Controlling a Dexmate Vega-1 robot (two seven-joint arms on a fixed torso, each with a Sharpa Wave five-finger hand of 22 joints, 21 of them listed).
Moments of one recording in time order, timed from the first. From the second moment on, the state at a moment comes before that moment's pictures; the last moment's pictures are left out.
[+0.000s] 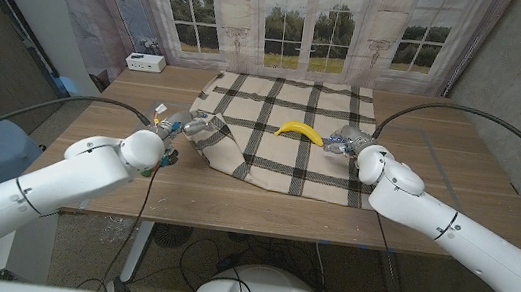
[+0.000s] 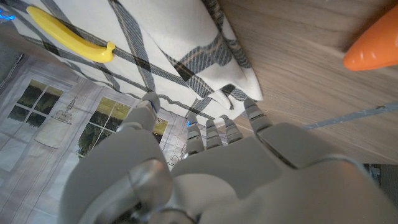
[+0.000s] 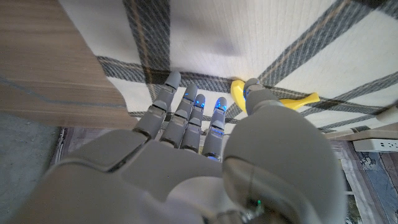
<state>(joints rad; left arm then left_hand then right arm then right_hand) 1.01 1.03 0.41 -2.22 -0.28 0.79 0.35 0.55 0.08 0.57 -0.19 0.19 0.16 -0.06 0.22 0.18 -0.02 -0.02 0.21 0.19 -0.10 0.08 0.17 0.17 0.06 0.17 0.20 0.18 -0.67 -0.80 -0.84 -2.02 -0.34 -0.93 0.07 0.85 0.06 0.36 -0.10 0.19 0.51 -0.06 0.19 0.19 0.41 0.03 0.25 0.24 0.45 -0.05 0.24 0.46 0.46 0.06 0.43 0.19</state>
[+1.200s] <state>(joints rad) 0.66 1.06 0.82 -2.35 -0.03 1.29 0.24 0.72 0.08 0.61 -0.19 0.20 0.14 -0.09 0.21 0.18 -0.08 -0.02 0.20 0.19 -0.16 0.09 0.17 0.17 0.02 0.14 0.20 0.18 -0.58 -1.00 -1.00 -2.36 -0.16 -1.34 0.08 0.87 0.03 0.40 -0.16 0.19 0.33 -0.07 0.18 0.19 0.23 0.01 0.19 0.24 0.23 -0.04 0.18 0.41 0.32 0.09 0.35 0.18</state>
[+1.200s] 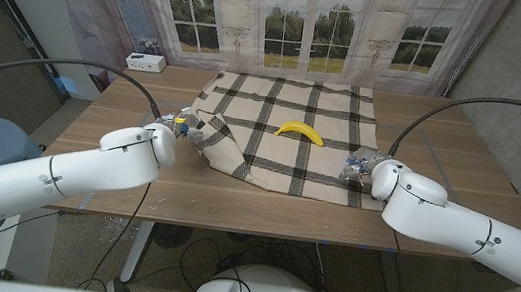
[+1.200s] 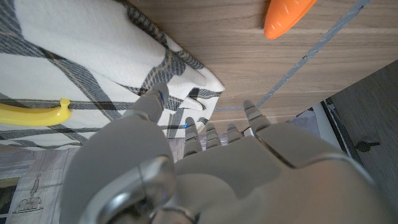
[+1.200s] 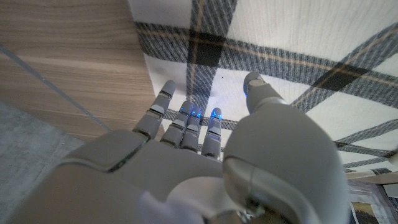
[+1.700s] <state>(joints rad) 0.61 1.05 0.87 -2.31 0.00 1.28 0.21 0.75 0.08 0.61 -0.19 0.20 0.13 -0.08 0.21 0.18 -0.09 -0.02 0.20 0.19 -0.17 0.09 0.17 0.17 0.02 0.14 0.20 0.18 -0.65 -0.90 -1.03 -2.30 -0.51 -1.37 0.43 0.92 -0.03 0.44 -0.17 0.20 0.17 -0.11 0.18 0.19 0.07 -0.05 0.19 0.24 0.07 -0.01 0.19 0.37 0.19 0.09 0.27 0.18</state>
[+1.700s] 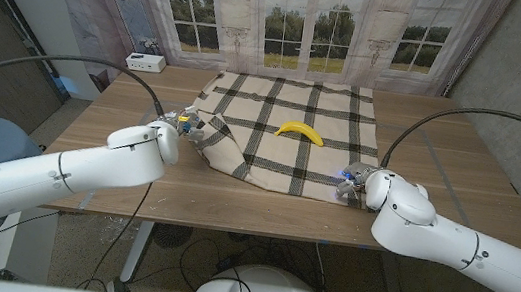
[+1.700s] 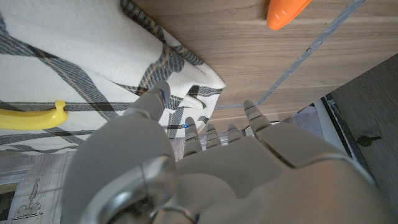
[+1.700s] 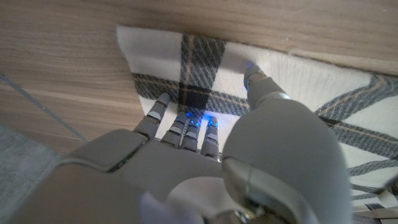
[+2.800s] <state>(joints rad) 0.61 1.04 0.87 -2.33 0.00 1.34 0.23 0.75 0.05 0.56 -0.16 0.19 0.10 -0.08 0.20 0.18 -0.11 -0.01 0.20 0.19 -0.17 0.09 0.17 0.17 0.00 0.13 0.20 0.18 -1.10 -0.60 -0.63 -2.06 -1.06 -0.84 0.30 1.26 0.07 0.35 -0.17 0.20 1.11 -0.04 0.34 0.20 1.03 -0.03 0.74 0.41 0.98 -0.14 0.81 0.83 0.72 -0.05 0.55 0.22</state>
